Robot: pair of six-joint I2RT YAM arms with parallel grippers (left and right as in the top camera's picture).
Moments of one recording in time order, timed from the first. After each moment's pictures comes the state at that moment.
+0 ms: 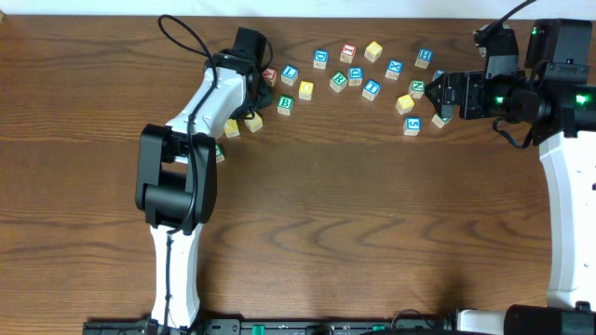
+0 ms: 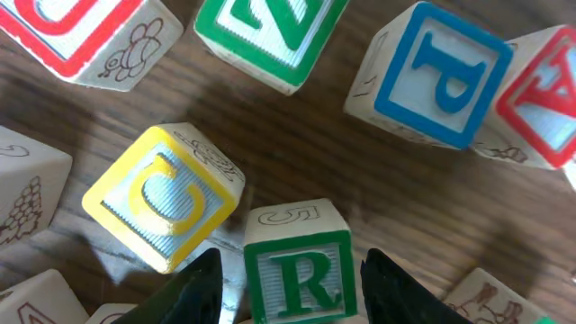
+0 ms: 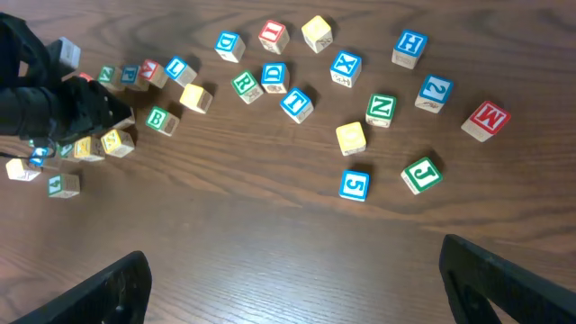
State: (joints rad) left arm -0.24 2.30 1.82 -0.77 -0.10 -0.64; right arm -0.07 1.53 1.63 -1.02 -0.37 -0.07
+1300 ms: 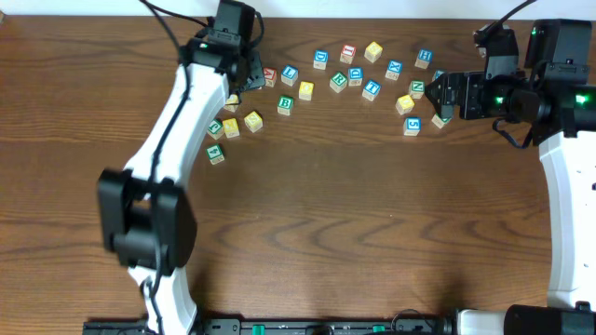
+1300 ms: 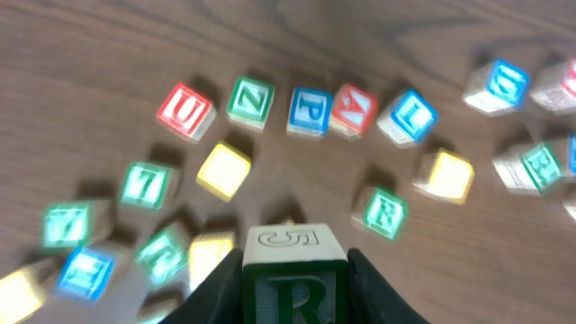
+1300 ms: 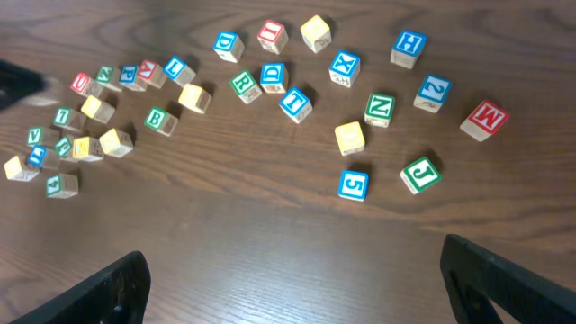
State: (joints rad) left arm -0.25 1.99 1.80 -0.88 -0.11 -0.44; right arm -0.07 1.53 1.63 -1.02 -0.37 -0.07
